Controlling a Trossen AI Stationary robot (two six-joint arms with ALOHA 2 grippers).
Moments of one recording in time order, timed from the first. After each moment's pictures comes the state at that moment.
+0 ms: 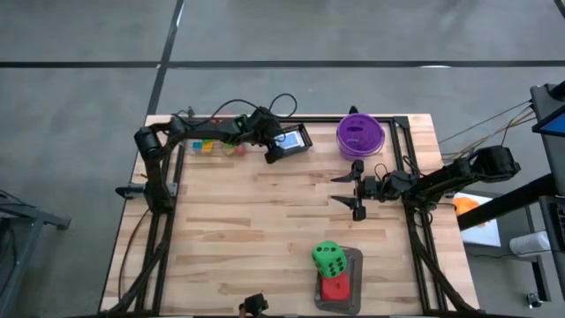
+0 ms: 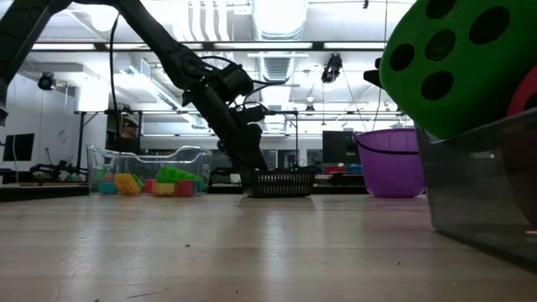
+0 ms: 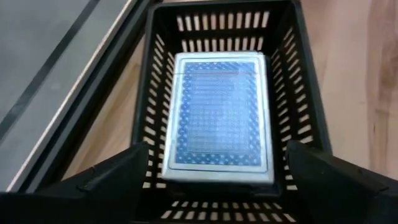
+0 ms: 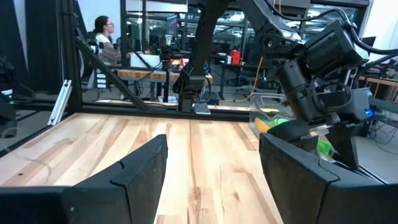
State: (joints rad) left arm 0.55 1.90 1.15 -0.11 0.06 0.21; right arm 0.04 1.21 0.07 1.23 0.07 -0.05
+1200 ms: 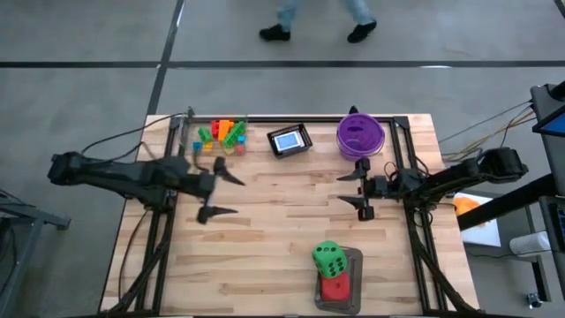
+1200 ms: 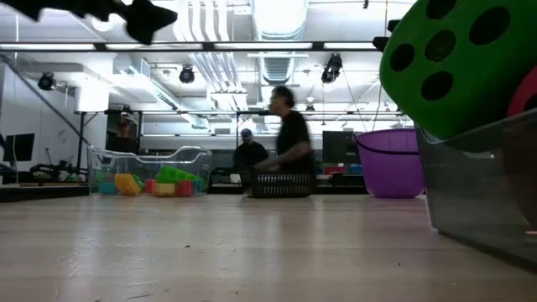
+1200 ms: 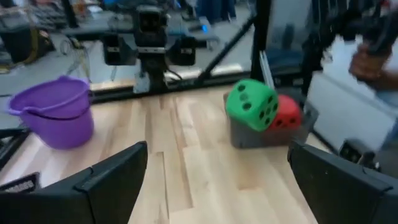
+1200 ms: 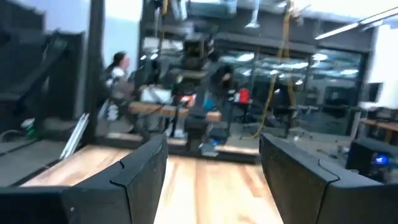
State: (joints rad) left arm -0.08 0.79 0.58 -0.05 0.13 0.09; right arm 0.05 1.11 0.06 1.28 0.01 -0.10
